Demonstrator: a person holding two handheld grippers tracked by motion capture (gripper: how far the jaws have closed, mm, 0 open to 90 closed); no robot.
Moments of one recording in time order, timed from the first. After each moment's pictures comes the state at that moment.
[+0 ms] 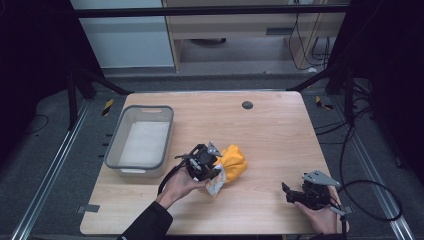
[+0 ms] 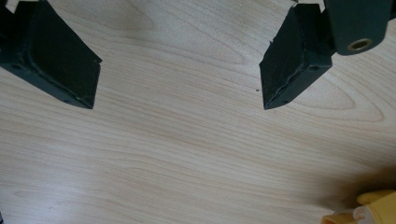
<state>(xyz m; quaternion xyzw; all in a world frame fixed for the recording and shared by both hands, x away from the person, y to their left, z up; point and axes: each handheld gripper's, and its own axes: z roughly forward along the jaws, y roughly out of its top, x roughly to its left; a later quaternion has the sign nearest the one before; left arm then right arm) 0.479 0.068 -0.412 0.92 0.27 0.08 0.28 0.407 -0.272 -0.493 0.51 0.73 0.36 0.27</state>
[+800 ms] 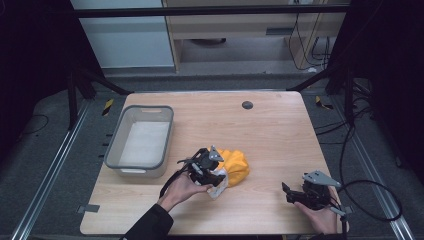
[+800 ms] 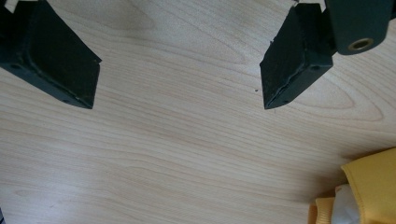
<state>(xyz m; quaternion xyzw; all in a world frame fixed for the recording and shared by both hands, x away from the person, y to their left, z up) 0.476 0.068 -0.427 0.91 0.25 0.10 0.30 0.406 -0.272 -0.493 0.51 0.73 0.37 0.27</state>
